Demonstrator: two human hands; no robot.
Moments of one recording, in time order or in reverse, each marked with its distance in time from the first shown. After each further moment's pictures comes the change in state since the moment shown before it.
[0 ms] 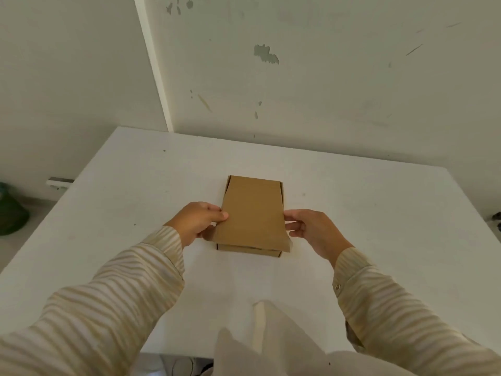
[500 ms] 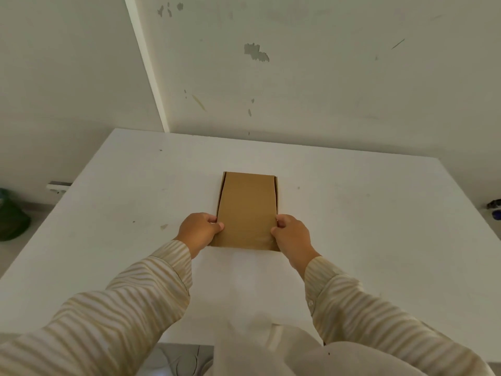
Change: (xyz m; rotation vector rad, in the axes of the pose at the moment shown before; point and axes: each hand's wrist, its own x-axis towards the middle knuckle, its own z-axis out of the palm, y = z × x) left_hand -0.022 -0.027 0.029 0.290 0.221 0.097; right_hand -0.032 0.020 0.044 -0.439 0.264 -0.021
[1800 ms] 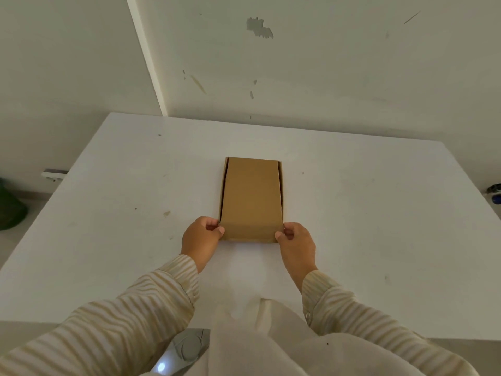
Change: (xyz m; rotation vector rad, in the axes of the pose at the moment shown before) left_hand -0.012 -0.050 0.023 -0.115 0.128 0.001; right_hand -0.022 0.045 0.034 0.065 0.188 0.023
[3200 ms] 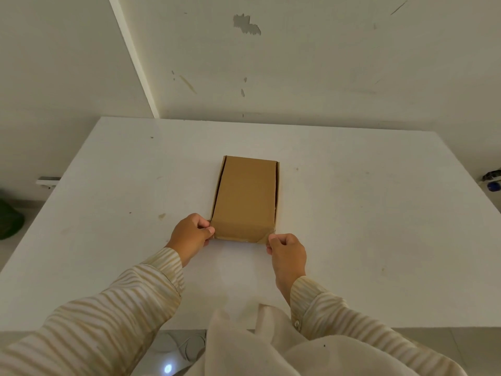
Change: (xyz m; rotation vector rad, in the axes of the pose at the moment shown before) left_hand 0.012 0.002 -0.016 -0.062 -0.180 -0.030; right_hand -0.022 0.005 0.016 0.428 0.076 0.273
